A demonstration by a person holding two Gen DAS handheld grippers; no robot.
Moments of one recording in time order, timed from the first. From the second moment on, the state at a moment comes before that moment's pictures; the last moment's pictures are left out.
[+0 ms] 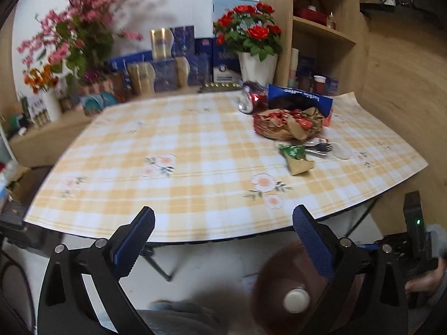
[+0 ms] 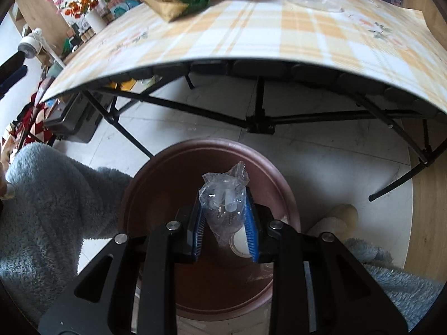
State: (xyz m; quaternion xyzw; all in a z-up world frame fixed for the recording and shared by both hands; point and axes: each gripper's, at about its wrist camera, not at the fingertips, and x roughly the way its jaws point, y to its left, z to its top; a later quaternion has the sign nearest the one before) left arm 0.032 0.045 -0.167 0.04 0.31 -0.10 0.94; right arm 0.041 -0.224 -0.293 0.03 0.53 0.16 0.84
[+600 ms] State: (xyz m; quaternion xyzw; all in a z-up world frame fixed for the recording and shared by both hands) left arm 0.040 0.045 -0.194 0.04 0.35 -0.09 0.93; right arm 0.043 -0.213 -0.320 -0.01 0.59 0.15 0.79
